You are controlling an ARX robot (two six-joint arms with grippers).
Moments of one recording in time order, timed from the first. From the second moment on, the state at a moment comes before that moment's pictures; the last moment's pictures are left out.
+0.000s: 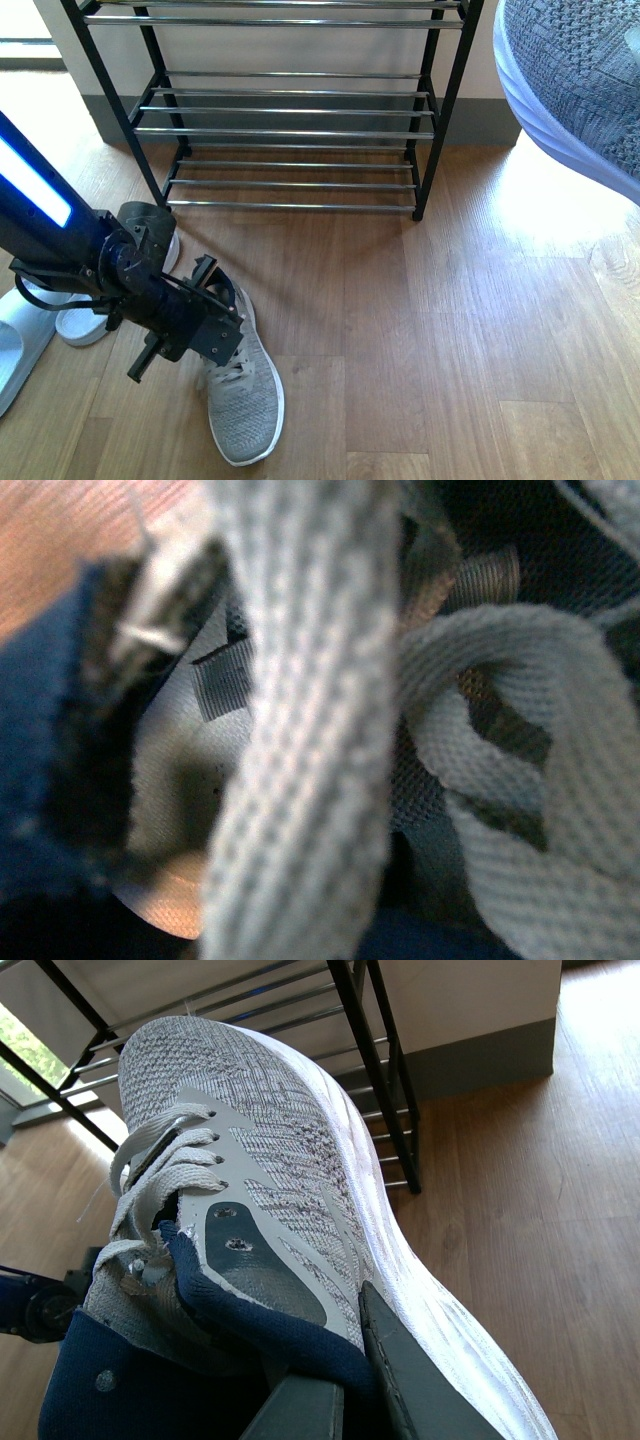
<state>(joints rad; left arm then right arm) -0.12 2.90 1.55 0.11 0.22 1.98 -0.04 0.65 0.24 0.12 -0.30 0.28</state>
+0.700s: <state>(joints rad) -0.13 2.26 0.91 0.72 -0.03 0.81 -0.04 0.65 0.24 0.12 -0.30 0.28</state>
